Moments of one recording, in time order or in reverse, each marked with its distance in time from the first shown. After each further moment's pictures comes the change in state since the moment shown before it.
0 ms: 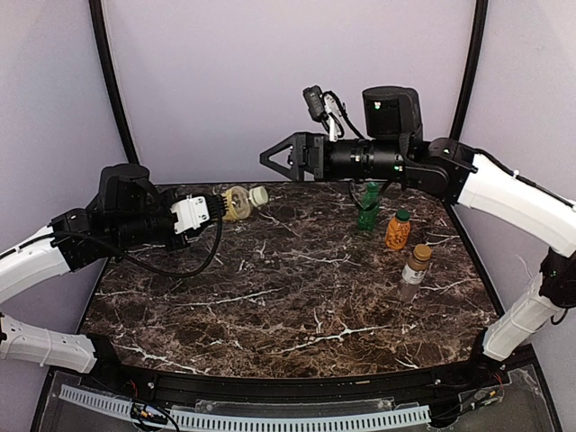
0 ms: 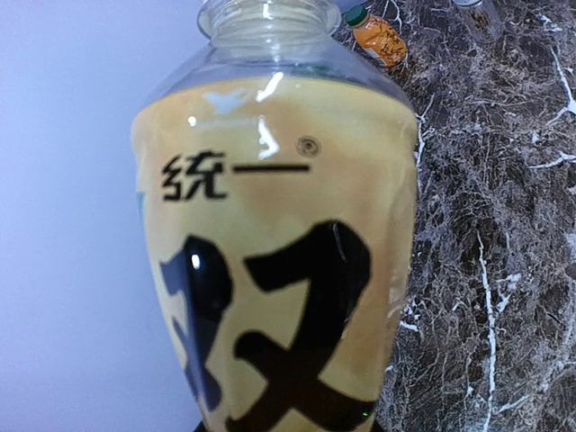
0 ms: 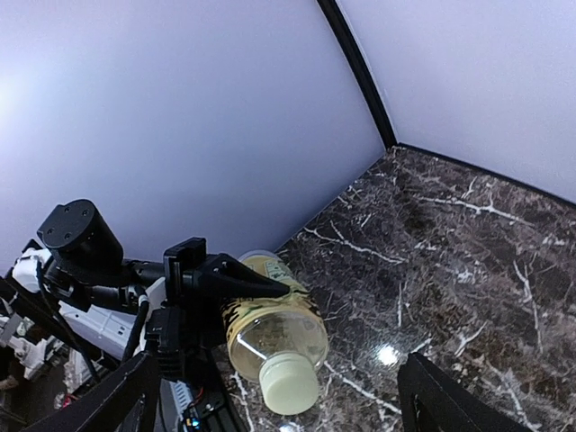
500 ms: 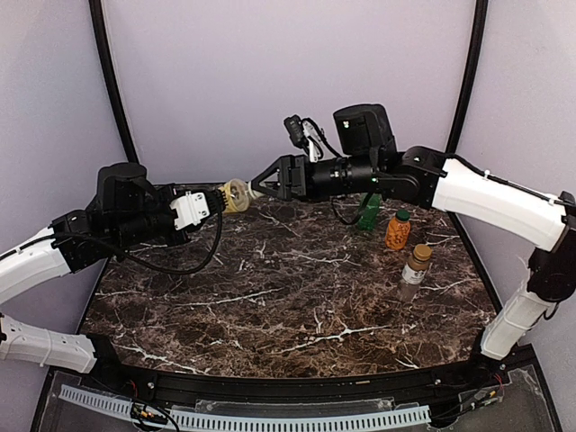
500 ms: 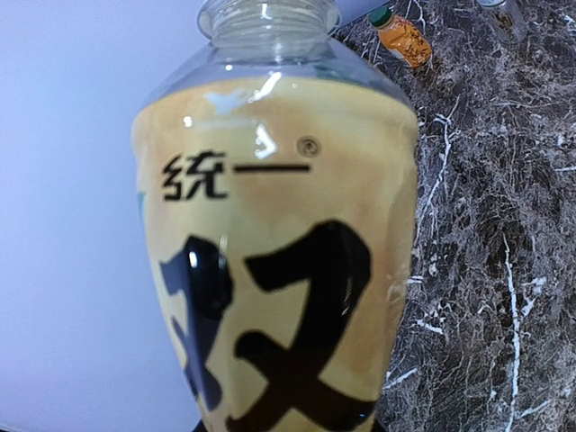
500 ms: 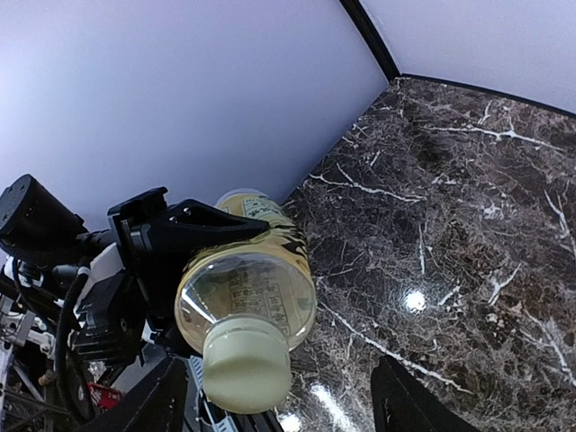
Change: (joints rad) left arm 0.000 -0.004 -0.017 0.076 -0.051 0.033; right arm 0.000 0.092 -0.006 -0.033 -0.081 0.131
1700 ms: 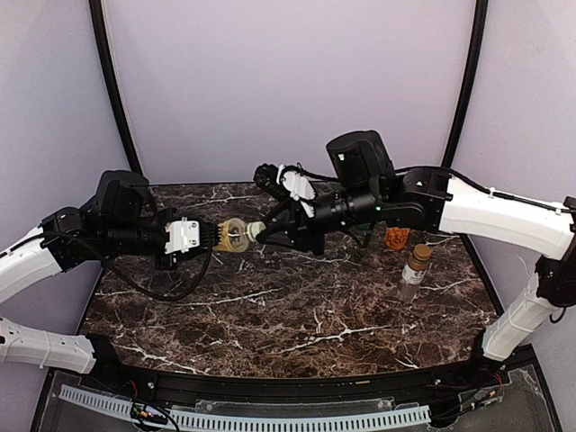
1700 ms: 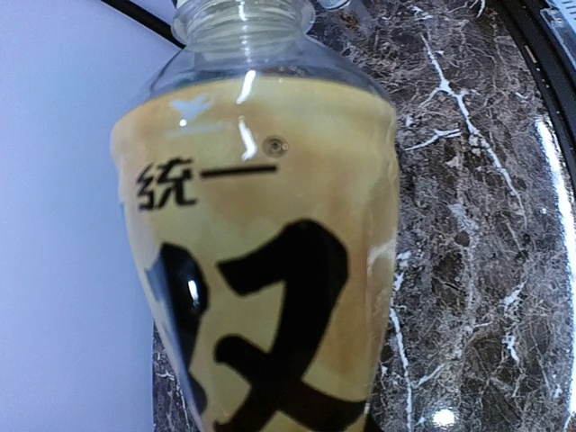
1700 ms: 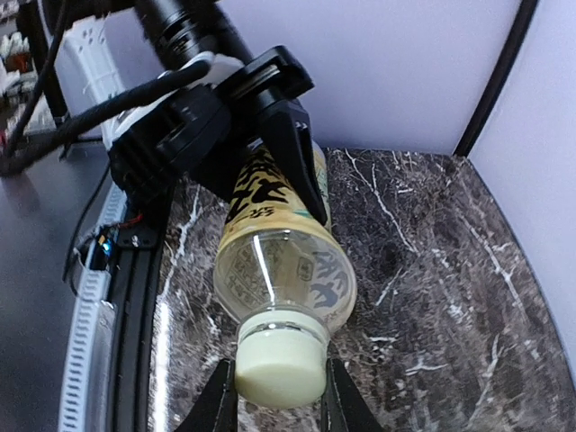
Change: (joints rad) left arm 0.000 -0.034 0.035 -0.298 0.225 0.018; right arm 0.095 -0.057 -0.127 -0.031 -0.093 -0.796
